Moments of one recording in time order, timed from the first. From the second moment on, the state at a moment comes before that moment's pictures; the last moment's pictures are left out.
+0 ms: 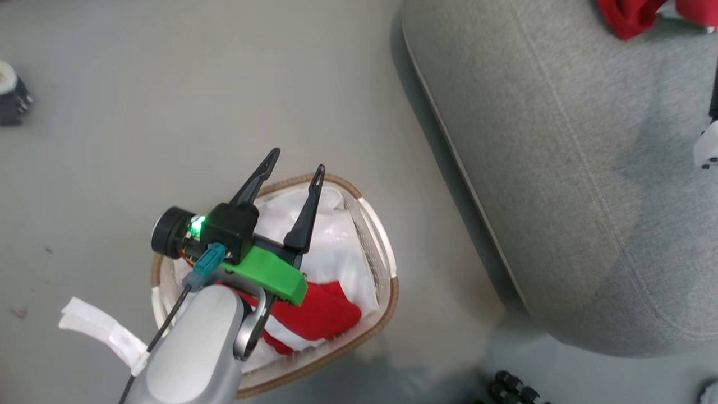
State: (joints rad) left arm -0.46 0.15 -0.49 0.35 -0.29 -0.13 -0.26; right arm -0.73 -0.31 -0.26 0.57 -0.08 0.13 -0.26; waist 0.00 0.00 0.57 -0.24
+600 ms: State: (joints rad) left arm -0.17 0.07 -0.21 0.34 -0.27 -0.12 -0.26; right arm -0.52 -0.14 -0.06 0.52 0.00 0.13 -0.26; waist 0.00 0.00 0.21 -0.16
